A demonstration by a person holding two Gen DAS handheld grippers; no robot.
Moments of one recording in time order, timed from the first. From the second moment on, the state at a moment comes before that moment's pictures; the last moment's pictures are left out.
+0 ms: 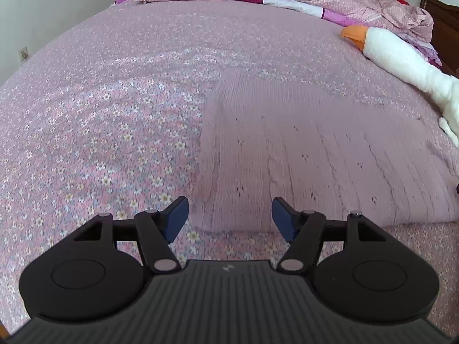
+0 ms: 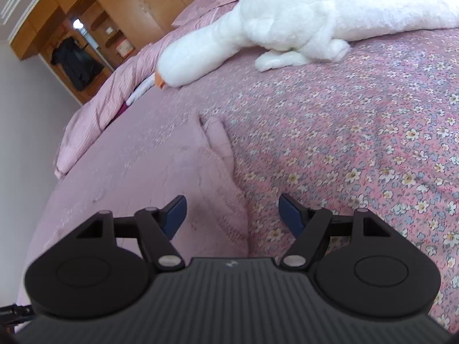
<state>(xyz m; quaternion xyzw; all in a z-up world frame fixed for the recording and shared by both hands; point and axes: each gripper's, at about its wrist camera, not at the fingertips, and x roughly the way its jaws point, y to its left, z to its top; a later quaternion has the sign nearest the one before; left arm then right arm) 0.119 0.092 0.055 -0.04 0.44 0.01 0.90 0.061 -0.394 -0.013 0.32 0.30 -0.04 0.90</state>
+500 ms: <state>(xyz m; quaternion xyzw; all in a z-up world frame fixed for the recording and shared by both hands) 0.104 0.084 0.058 -0.03 0.44 0.01 0.90 0.102 -0.403 -0.030 0.46 0.29 0.04 0.84</state>
